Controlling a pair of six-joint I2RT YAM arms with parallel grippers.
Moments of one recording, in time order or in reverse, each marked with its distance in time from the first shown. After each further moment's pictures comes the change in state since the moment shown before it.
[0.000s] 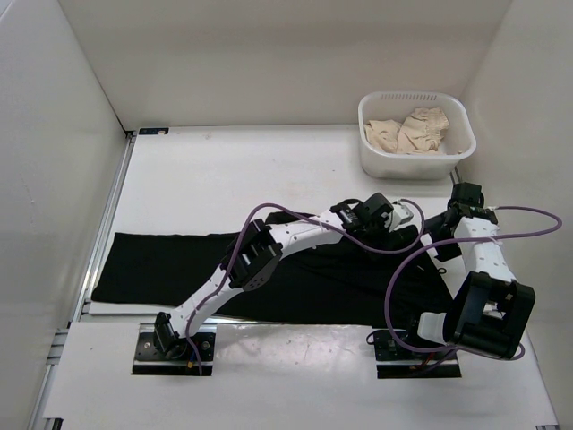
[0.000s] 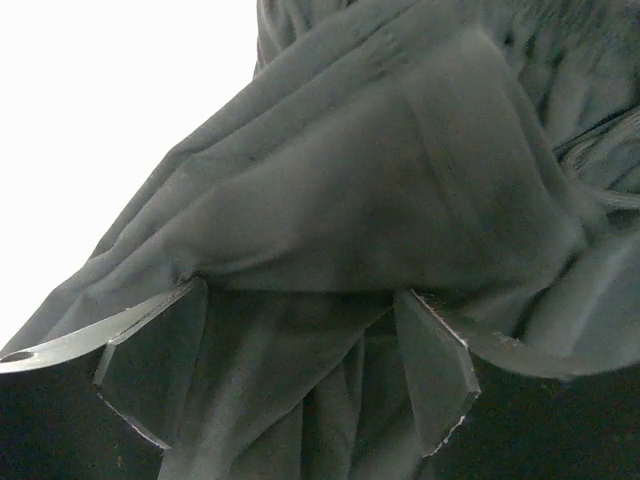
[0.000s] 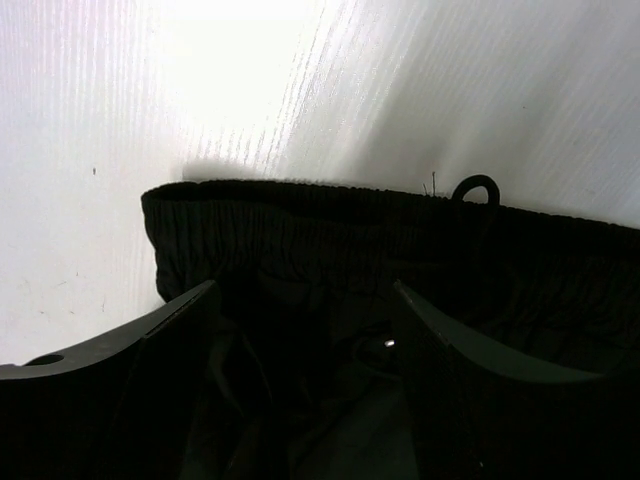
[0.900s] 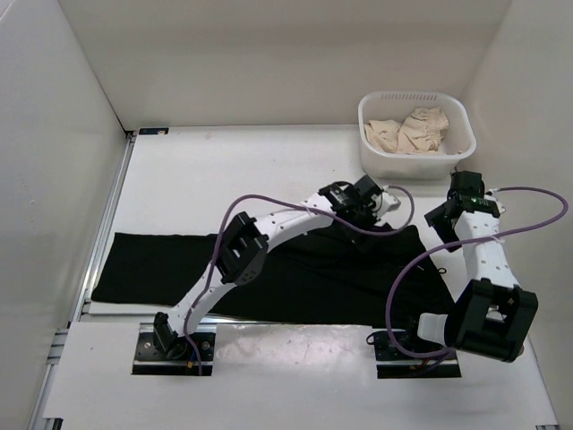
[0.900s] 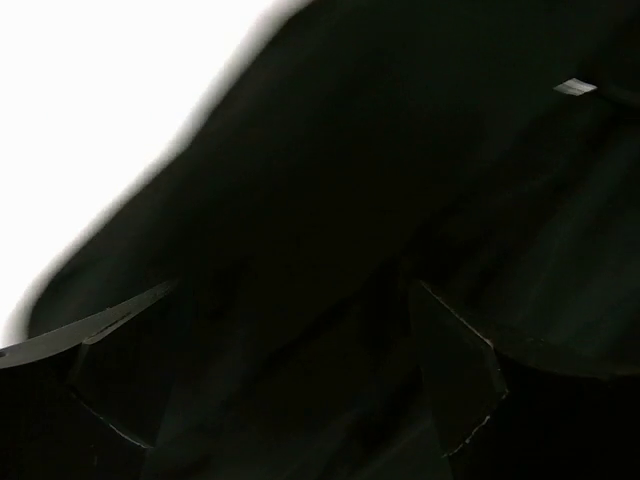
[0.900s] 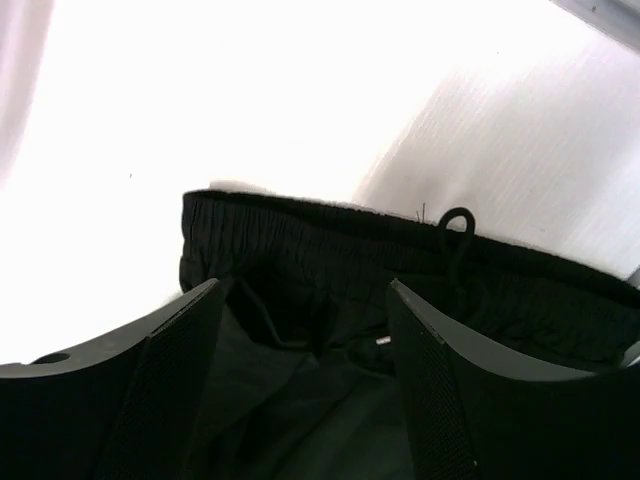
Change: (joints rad) left arm 0.084 -0.083 0.042 -0.254 0.042 -0.001; right arm 0.062 -0.031 0.105 -0.060 0.114 -0.104
